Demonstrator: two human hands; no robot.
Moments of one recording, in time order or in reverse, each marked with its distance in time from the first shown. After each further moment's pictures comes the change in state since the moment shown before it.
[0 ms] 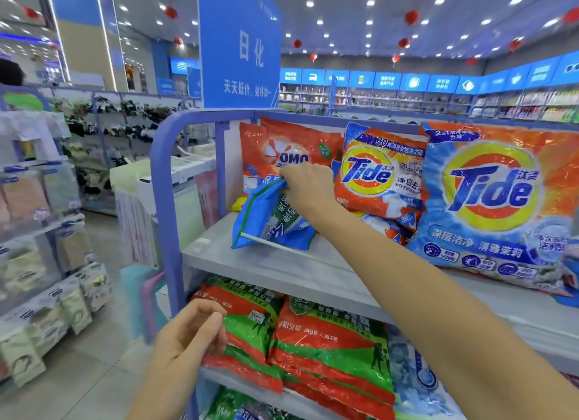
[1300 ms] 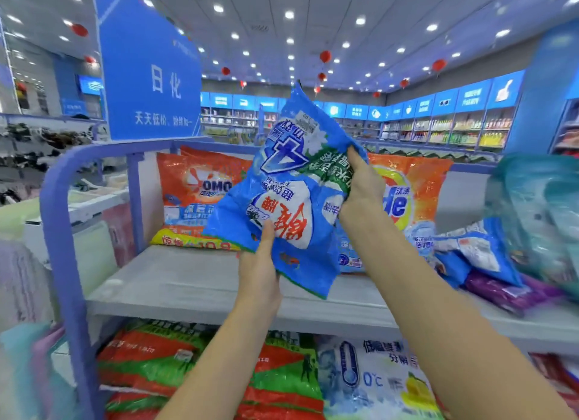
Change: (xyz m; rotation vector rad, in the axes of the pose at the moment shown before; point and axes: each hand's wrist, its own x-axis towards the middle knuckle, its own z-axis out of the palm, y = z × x) left_hand 0.084 0.046 0.208 -0.689 0.023 -0.312; right_hand -0.078 0.116 -0.112 1.837 0.665 1.129
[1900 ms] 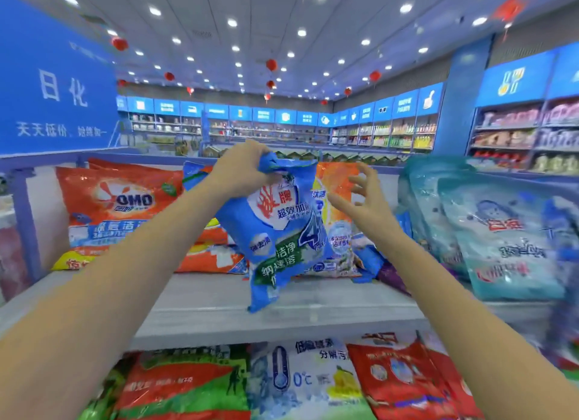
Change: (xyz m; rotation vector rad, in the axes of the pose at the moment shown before) left_hand 0.047 0.046 0.154 1.518 -0.734 0.797; right_hand 0.035 -0.088 -0.157 -0.971 -0.269 -0.532
